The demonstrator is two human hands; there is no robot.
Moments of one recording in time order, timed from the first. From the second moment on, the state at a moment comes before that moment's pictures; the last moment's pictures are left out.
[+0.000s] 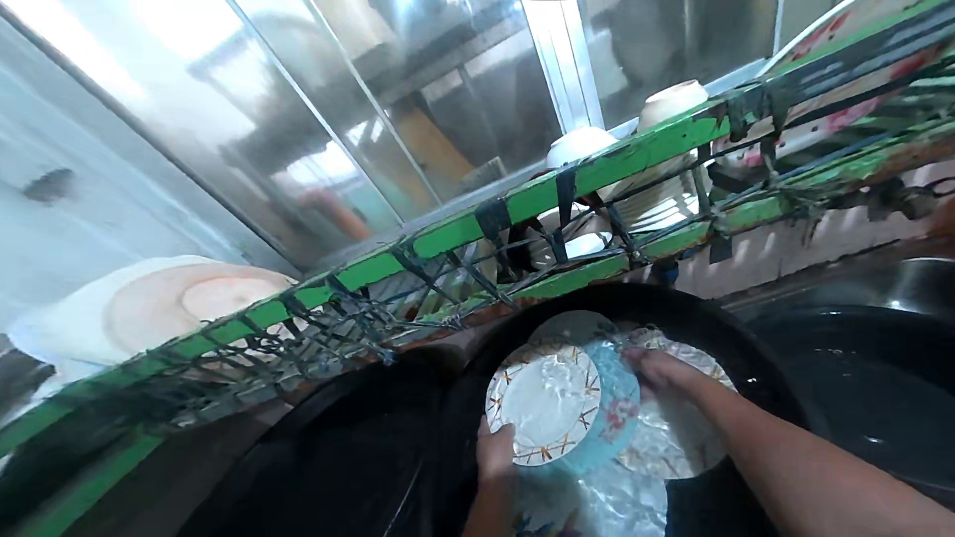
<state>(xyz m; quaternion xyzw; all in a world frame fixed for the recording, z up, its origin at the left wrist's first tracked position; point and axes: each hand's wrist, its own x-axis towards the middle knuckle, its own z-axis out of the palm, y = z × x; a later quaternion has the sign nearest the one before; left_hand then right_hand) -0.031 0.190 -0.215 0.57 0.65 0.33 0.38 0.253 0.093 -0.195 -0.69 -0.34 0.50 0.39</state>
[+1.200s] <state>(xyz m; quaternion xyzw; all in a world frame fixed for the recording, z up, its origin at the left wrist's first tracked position) -0.057 0.200 -0.208 0.53 0.63 0.40 0.40 0.232 0.106 -0.221 -0.60 -0.24 0.47 0.60</state>
